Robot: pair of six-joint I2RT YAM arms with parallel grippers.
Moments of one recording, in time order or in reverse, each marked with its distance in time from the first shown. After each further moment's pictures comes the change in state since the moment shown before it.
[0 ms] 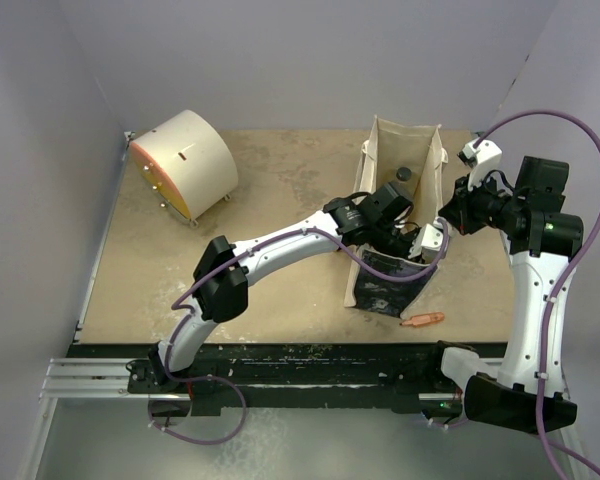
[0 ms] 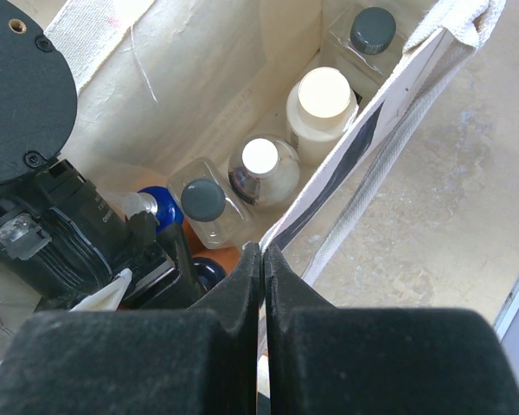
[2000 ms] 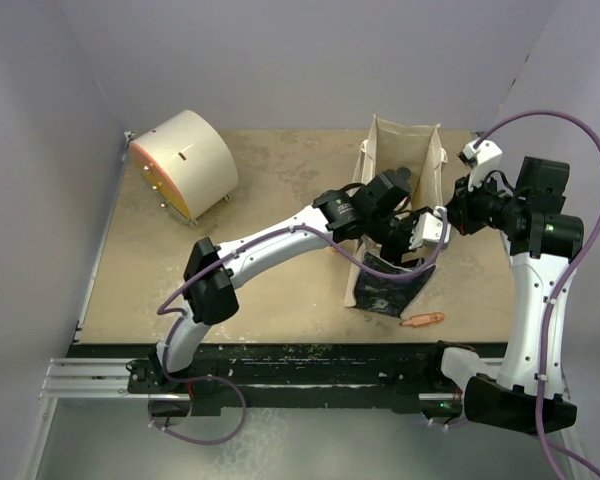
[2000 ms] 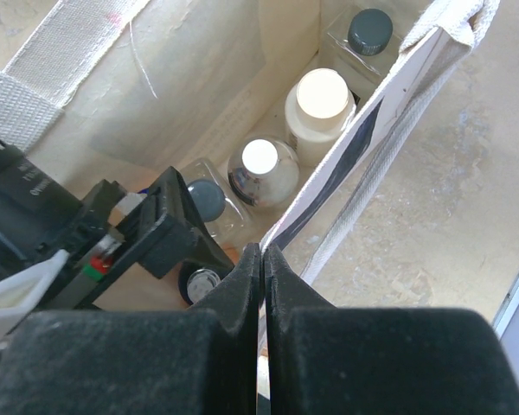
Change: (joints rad) left arm -0.001 -0.063 0.022 -0.015 -0.150 0.008; right arm 0.000 -0.005 0.000 0.001 0.001 -0.001
